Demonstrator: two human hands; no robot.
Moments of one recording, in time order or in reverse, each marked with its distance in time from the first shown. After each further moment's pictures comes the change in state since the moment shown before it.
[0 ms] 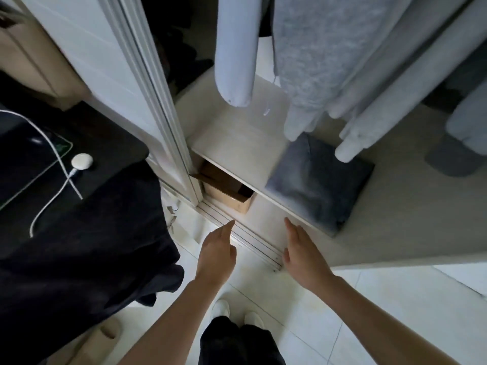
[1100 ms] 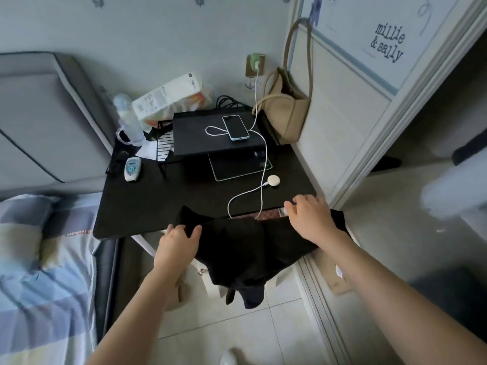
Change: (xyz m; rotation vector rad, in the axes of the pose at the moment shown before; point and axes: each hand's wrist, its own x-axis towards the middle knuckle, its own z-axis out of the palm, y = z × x) left_hand -0.198 -0.150 -0.291 -0.216 0.493 -1.047; right_hand 0.057 -0.371 -0.055 -0.296 -0.003 -0.606
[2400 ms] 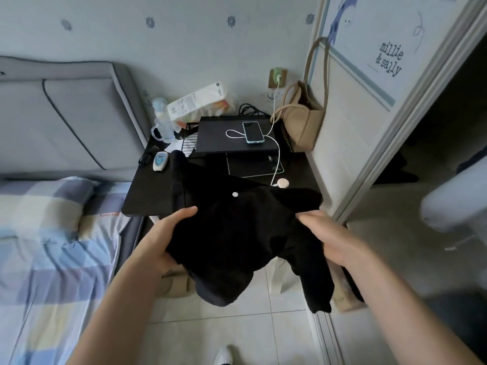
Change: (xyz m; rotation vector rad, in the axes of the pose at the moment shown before) left_hand -0.148 0.036 -0.057 -1.209 -0.270 -0.272; right_hand -0.086 0.027 -0.053 1.139 -0.458 0.132
